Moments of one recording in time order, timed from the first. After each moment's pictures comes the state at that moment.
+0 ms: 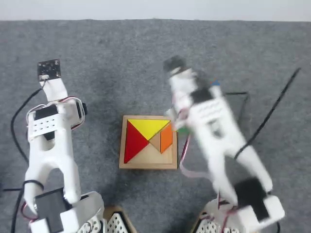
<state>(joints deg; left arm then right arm) -24.9 -13.0 41.3 48.0 -0.1 -31.0 -8.4 25.6 64.7 6.0</state>
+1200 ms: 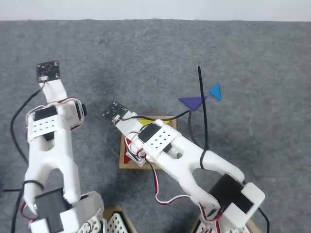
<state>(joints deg) -25.4 -13.0 41.5 47.7 -0.1 -51.3 1.3 29.2 54.5 5.4</state>
